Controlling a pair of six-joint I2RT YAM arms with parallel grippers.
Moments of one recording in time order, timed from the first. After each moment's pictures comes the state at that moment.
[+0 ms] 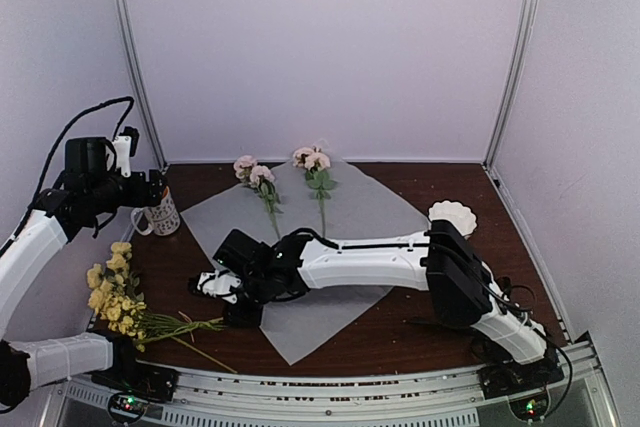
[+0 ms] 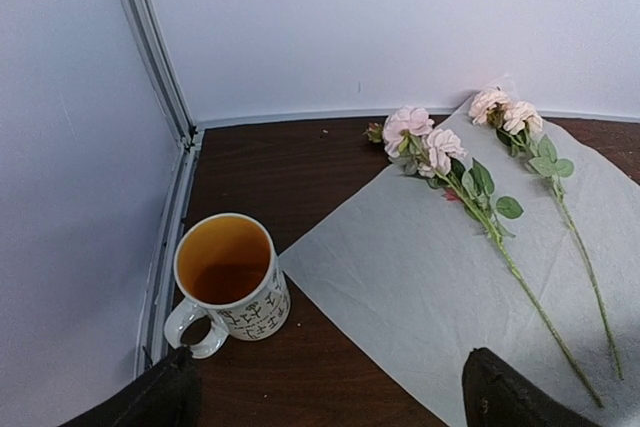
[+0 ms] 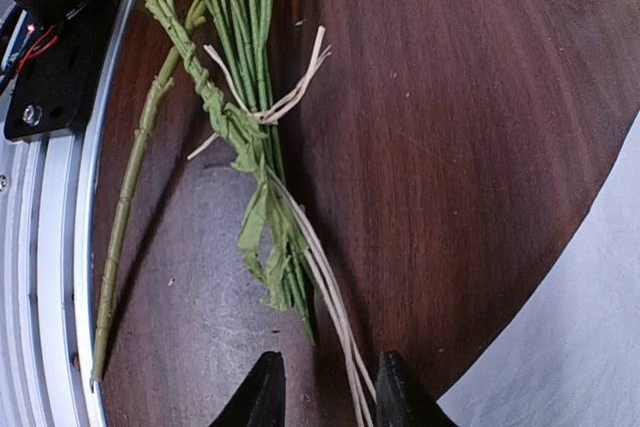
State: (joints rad) left arm -0.11 0.94 0.91 -0.43 -0.02 -0.01; right arm 1.25 2.48 2.14 -0.59 -0.21 -0.22
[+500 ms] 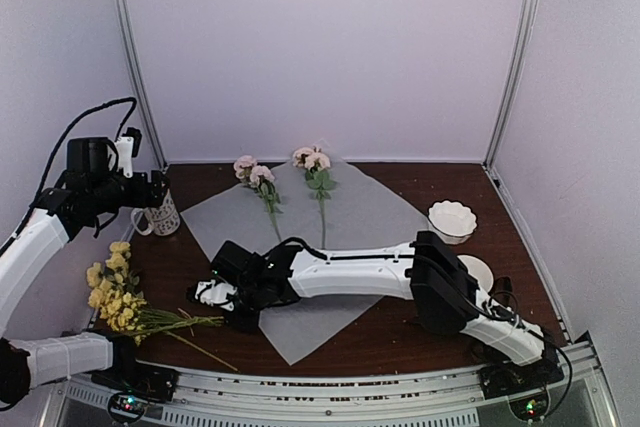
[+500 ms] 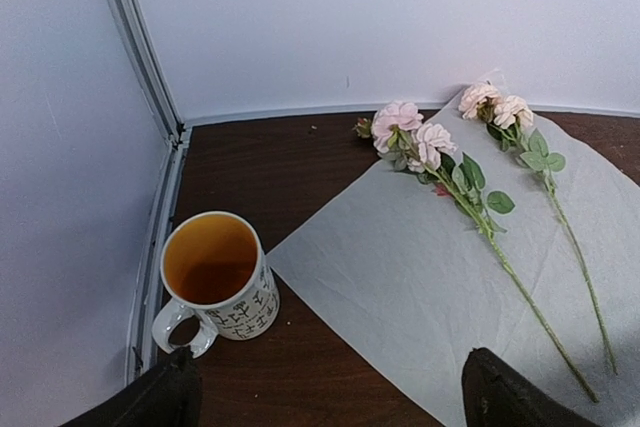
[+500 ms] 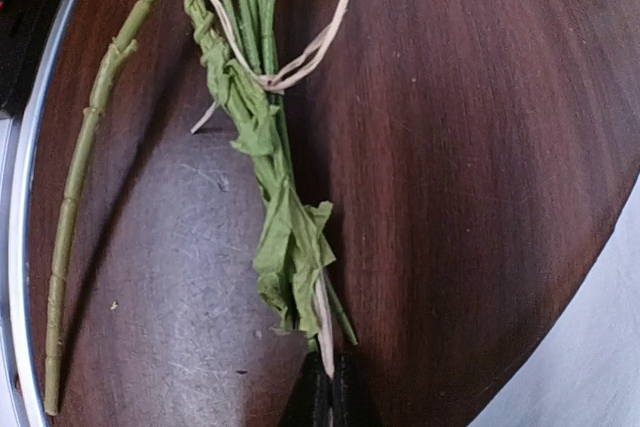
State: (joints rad) left arm -0.11 0.96 0.91 -0.43 0.01 -0.01; right arm 1.26 2.58 2.24 -0.61 -0.13 -0.26
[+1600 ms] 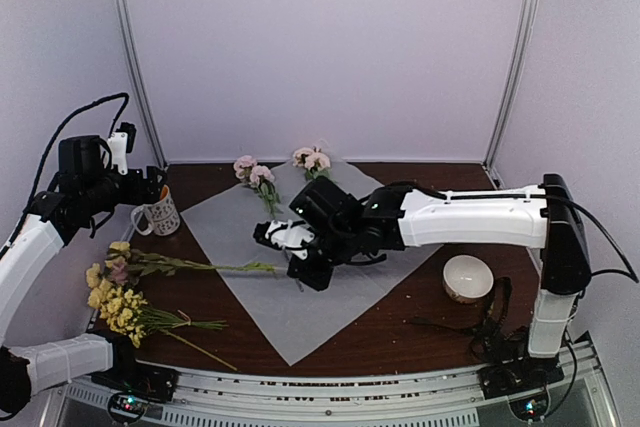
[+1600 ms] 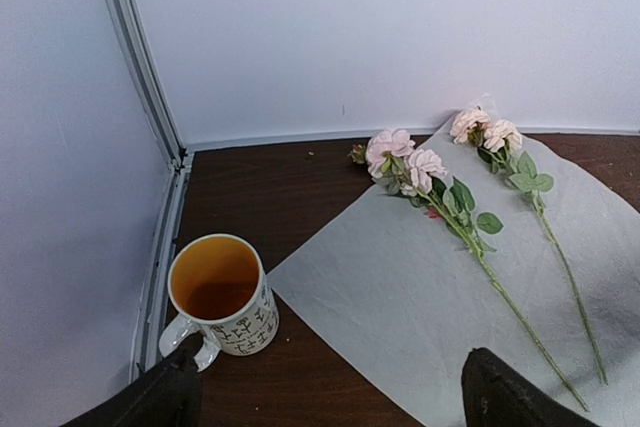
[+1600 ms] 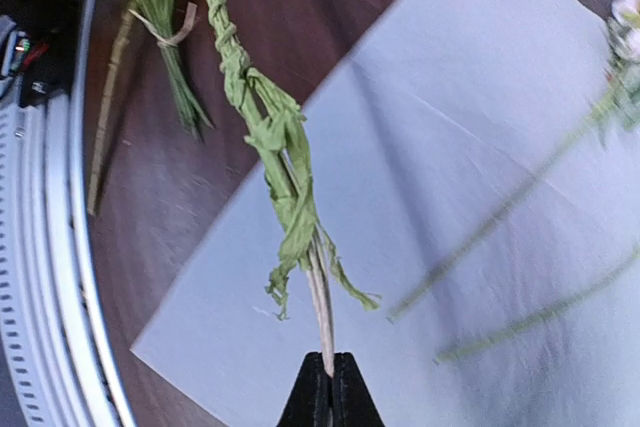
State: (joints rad) left arm -0.11 0.91 0.90 -0.41 0.02 -0.01; right arm 1.15 1.93 1.59 -0.52 -0.10 -0.16
